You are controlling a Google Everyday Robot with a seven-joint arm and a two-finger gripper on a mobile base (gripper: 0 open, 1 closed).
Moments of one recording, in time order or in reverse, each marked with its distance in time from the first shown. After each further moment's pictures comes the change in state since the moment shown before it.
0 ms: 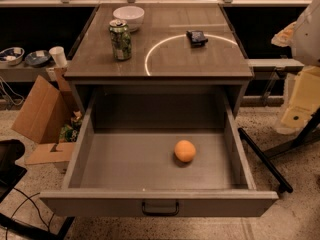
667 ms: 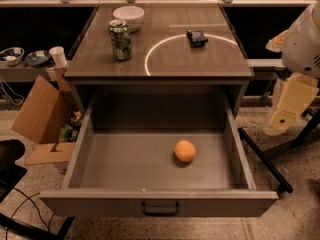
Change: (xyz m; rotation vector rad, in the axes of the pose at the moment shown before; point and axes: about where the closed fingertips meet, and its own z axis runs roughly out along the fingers) arm -0.004 -0.004 0.019 0.013 -0.030 0.024
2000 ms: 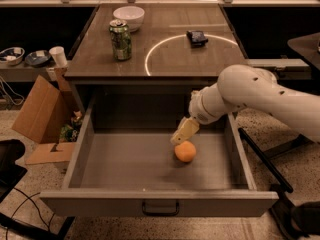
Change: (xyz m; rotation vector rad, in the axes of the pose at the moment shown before) arm -0.093 -0.044 0.292 0.002 -0.329 0.159
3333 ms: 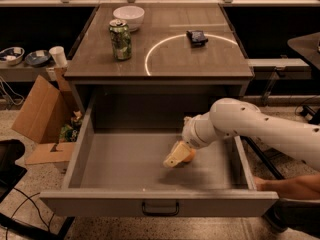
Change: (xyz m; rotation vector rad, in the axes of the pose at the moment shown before) arm 0.037 0.055 0.071 -0.102 -0.037 0.075
